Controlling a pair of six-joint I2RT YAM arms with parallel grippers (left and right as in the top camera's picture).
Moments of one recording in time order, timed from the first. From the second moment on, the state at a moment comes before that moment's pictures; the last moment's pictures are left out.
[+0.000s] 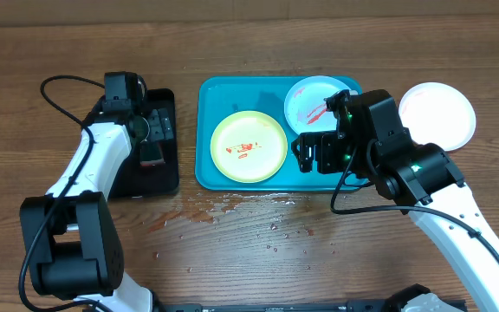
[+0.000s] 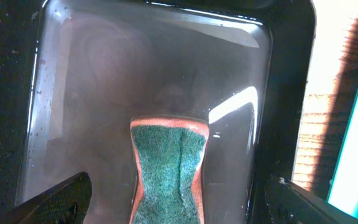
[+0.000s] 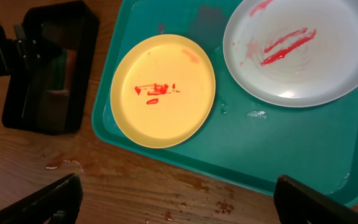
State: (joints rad) left arm 0.05 1.78 1.18 -0.53 -0.06 -0.19; right arm 0.43 1.29 1.20 -0.83 -0.17 0.36
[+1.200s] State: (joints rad) left arm 0.05 1.93 1.18 -0.45 -0.04 -0.20; right arm 0.43 1.29 1.20 -0.83 -0.17 0.36
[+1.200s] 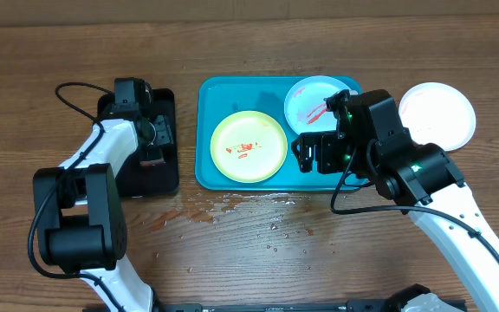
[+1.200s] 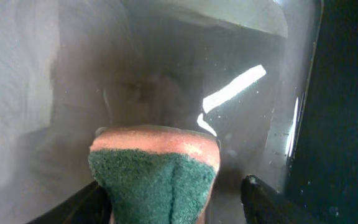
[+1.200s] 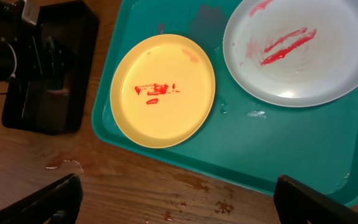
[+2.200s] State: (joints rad) left arm 0.05 1.90 1.33 -0.70 -0.09 -0.21; right arm 0.43 1.29 1.20 -0.81 -0.17 0.36
